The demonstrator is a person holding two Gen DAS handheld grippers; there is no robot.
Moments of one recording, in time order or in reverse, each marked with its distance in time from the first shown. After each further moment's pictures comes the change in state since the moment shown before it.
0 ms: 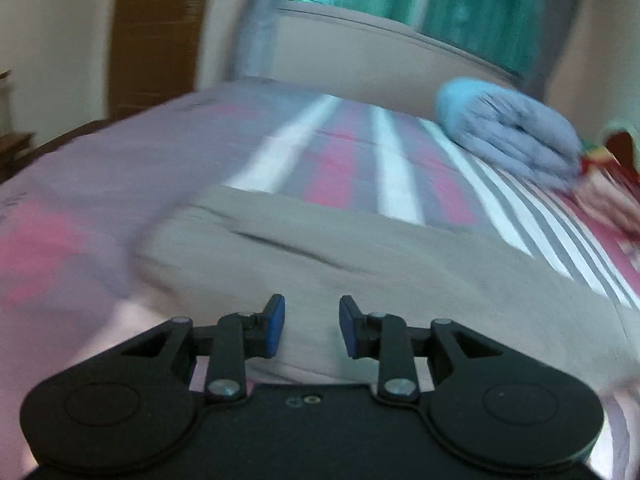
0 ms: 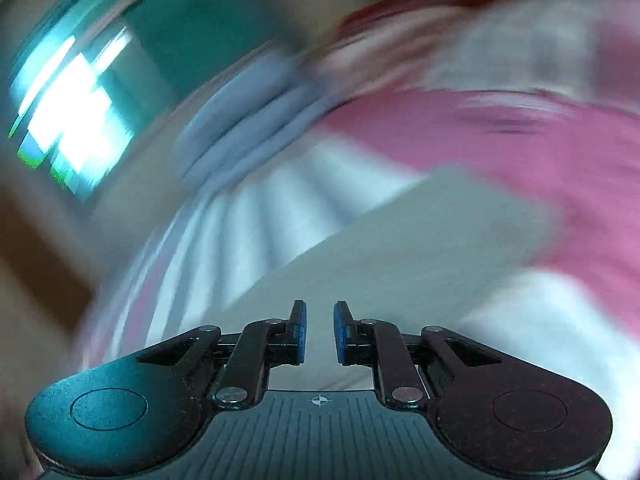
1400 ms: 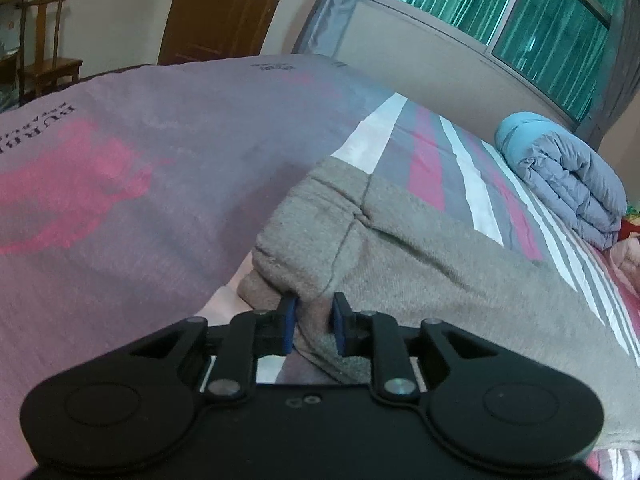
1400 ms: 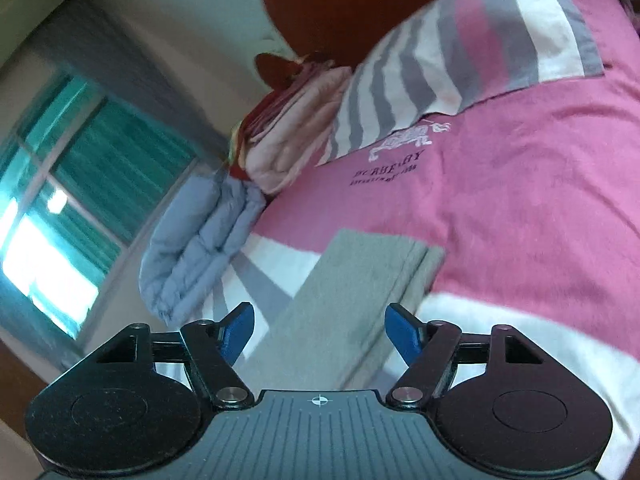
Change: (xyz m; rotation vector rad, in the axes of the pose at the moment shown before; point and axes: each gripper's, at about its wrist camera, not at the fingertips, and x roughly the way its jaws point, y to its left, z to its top) left arm 0.028 0.110 -0.012 -0.274 0.029 0.056; right arm -0.045 -0.100 -0.008 0.475 -0.346 -0.096
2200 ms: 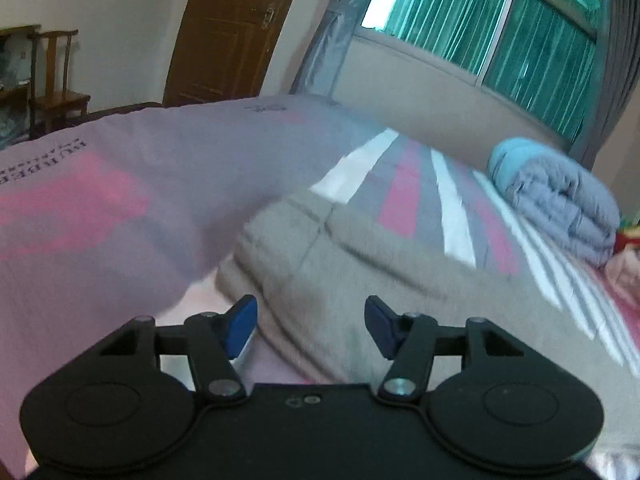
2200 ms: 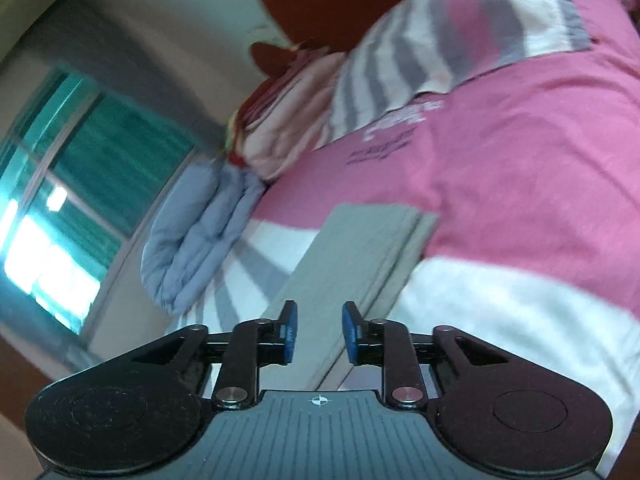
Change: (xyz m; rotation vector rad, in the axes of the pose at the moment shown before) left arm -0.041 -0.030 -0.014 0.005 -0.123 0.009; right arm -0.012 0.011 -0.030 -0.037 0.045 0.001
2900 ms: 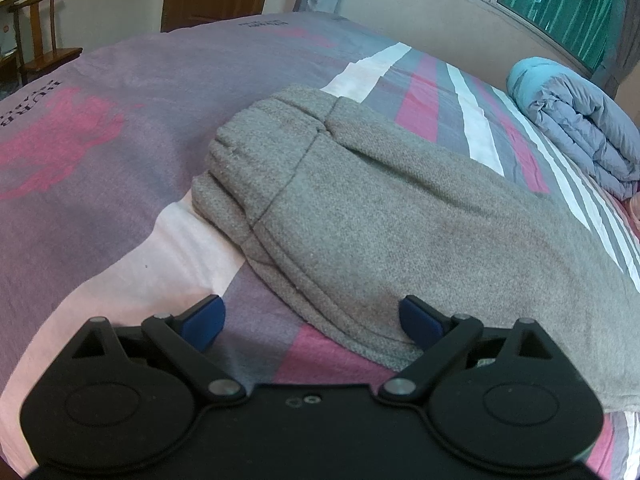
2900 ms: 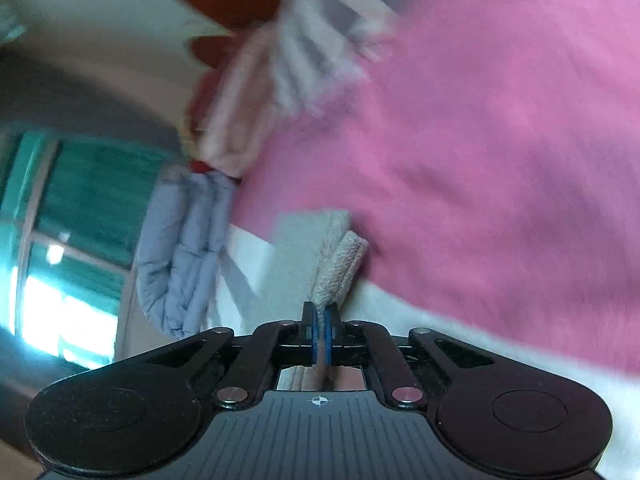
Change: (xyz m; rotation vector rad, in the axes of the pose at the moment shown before) left arm 0.042 -0.012 -0.018 0.071 0.251 0.072; right arm 0.062 -0.064 0.060 0.250 0.067 0.049
